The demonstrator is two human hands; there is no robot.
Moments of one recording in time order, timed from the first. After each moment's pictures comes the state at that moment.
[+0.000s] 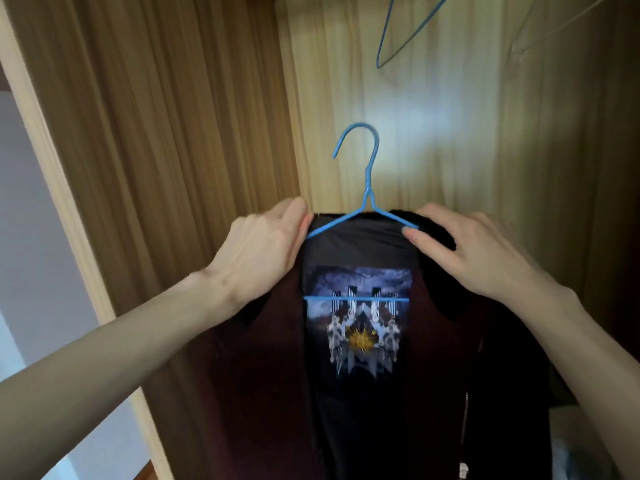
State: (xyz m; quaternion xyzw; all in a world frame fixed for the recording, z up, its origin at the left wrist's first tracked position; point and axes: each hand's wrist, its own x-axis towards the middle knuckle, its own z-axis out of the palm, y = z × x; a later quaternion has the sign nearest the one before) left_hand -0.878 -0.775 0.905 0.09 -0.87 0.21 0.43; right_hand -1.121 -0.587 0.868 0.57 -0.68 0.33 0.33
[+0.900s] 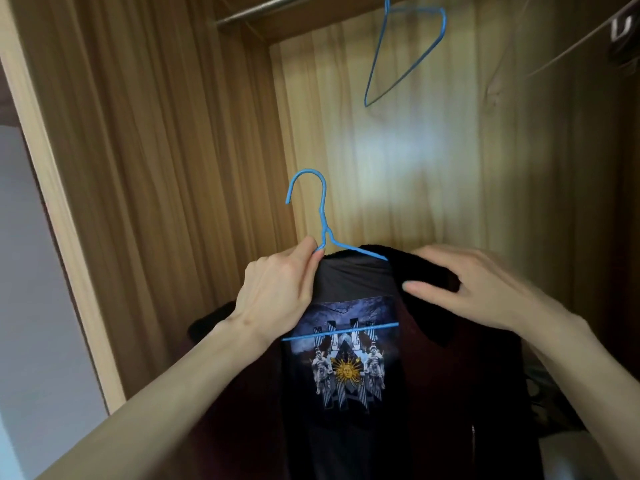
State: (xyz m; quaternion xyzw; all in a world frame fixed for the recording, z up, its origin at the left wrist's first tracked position) left_hand -0.901 -0.781 0.885 0.10 -0.86 0.13 0.48; right_hand -1.123 -0.575 0.867 0.60 -0.69 0.31 0.27
